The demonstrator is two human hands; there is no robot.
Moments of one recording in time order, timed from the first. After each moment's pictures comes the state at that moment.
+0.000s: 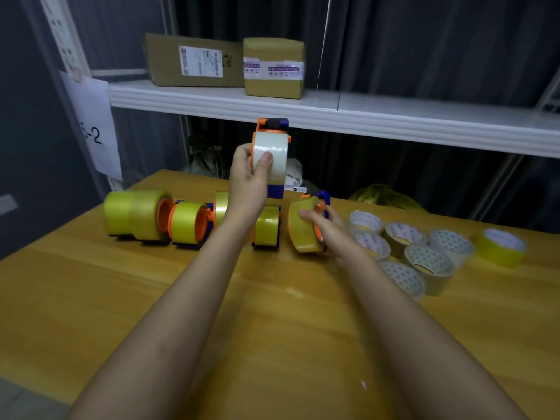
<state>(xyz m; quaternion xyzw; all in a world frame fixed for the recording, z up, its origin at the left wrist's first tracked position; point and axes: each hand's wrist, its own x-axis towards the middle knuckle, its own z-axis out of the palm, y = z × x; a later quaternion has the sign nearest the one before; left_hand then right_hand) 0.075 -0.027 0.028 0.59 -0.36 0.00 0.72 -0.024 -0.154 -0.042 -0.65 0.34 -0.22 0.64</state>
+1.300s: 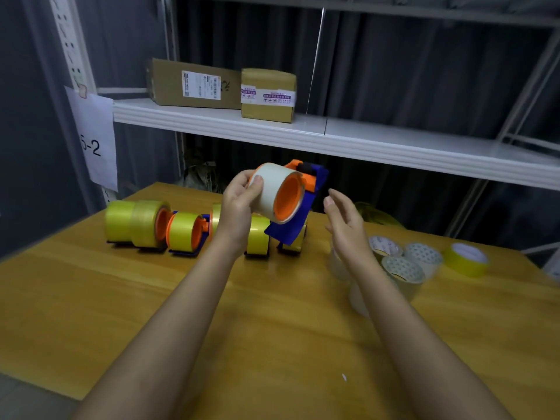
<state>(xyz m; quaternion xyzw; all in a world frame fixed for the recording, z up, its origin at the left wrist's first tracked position) 0.052 0.009 0.030 0.50 -0.38 -0.12 0.77 -0.073 -0.122 0.004 -0.73 0.23 -0.41 0.50</state>
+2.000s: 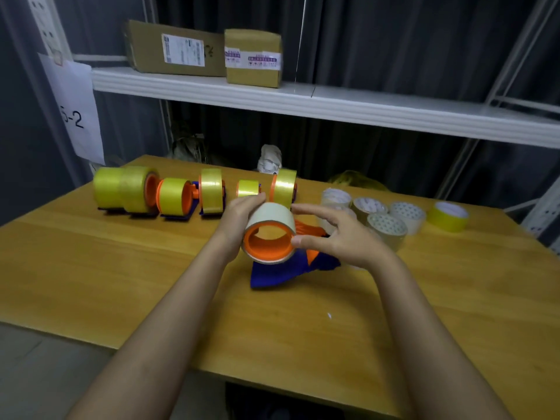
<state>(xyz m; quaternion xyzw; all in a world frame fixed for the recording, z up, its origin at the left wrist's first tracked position) 0.010 0.027 -0.030 0.59 -0.33 -0.24 0.70 -0.156 -0.082 -0.006 -0.90 0.17 -0.15 0.36</state>
